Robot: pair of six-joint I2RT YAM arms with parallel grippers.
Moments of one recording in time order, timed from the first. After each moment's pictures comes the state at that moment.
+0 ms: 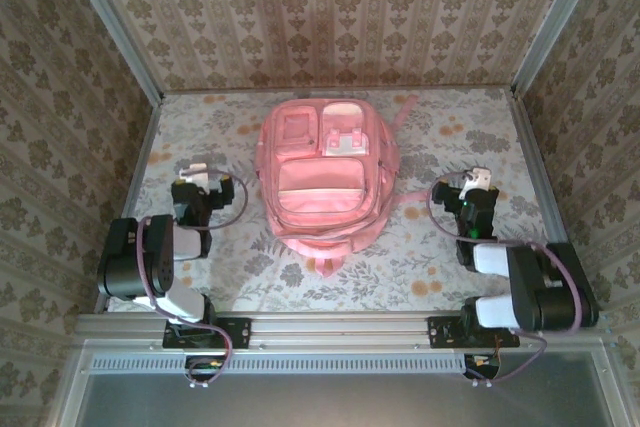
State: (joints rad) left arm 0.01 1.55 0.34 0.88 -0.02 0.05; right arm -0.02 1.43 0.22 0.90 0.19 0.11
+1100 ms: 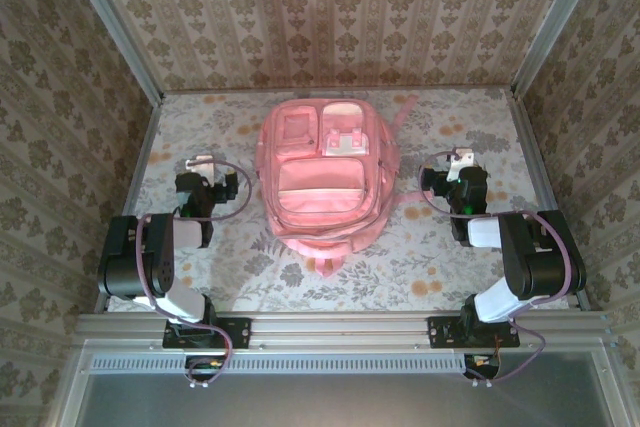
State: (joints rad) left arm -0.01 1.55 0.40 0.76 -0.02 0.08; right arm 0.00 1.54 0.41 0.78 0.03 0.05
